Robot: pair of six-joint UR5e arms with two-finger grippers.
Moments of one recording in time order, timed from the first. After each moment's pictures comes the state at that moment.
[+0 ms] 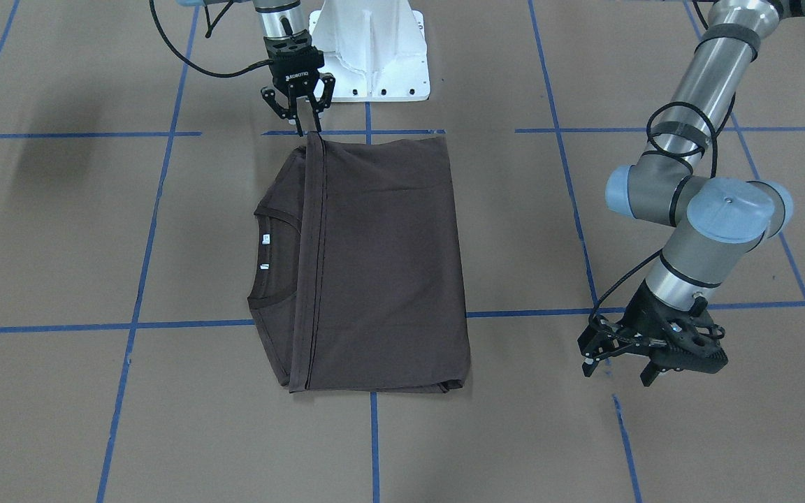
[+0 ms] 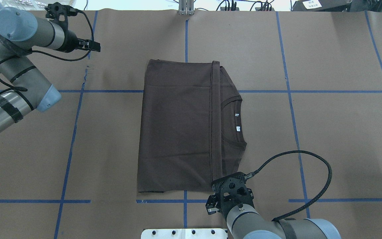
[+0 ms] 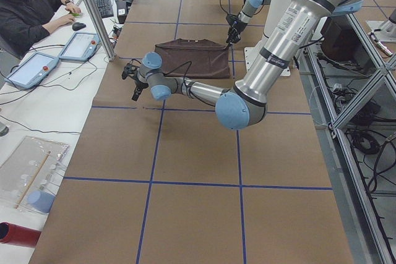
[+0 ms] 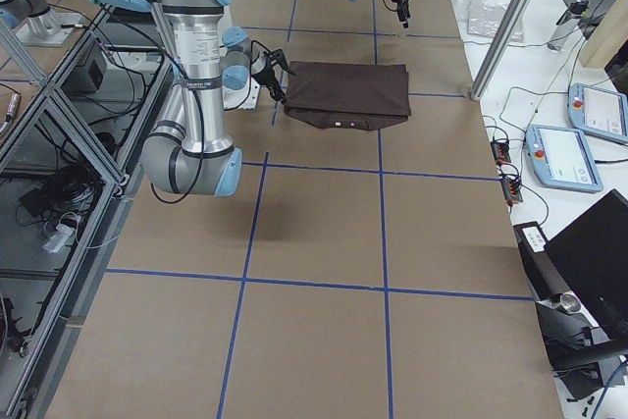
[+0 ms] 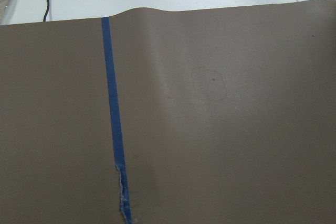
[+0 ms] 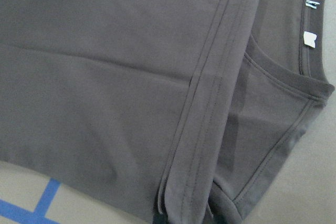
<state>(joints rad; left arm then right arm) -0.95 -2.14 -1.17 -2.43 -1.91 -0.85 -0.02 -1.28 2.02 -1.41 1.11 1.22</state>
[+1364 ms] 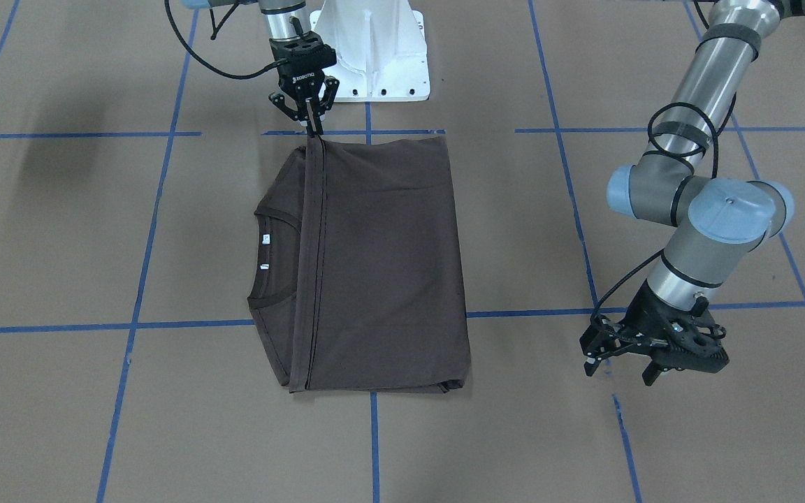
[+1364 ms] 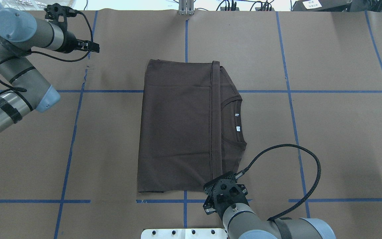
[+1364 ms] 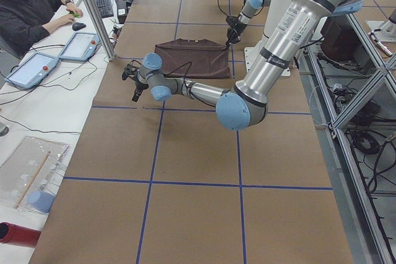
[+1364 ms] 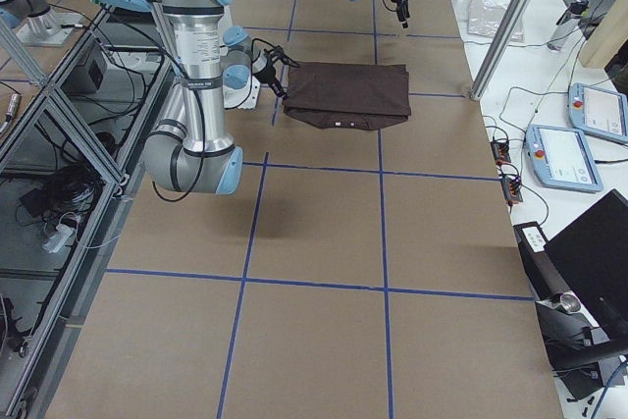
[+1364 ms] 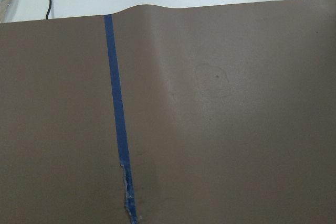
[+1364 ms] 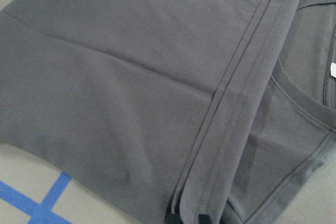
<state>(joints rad) -0.95 -2.14 -1.17 -2.43 -1.91 -0.85 -0.01 -1.26 2.00 -1.40 1.10 1.09</state>
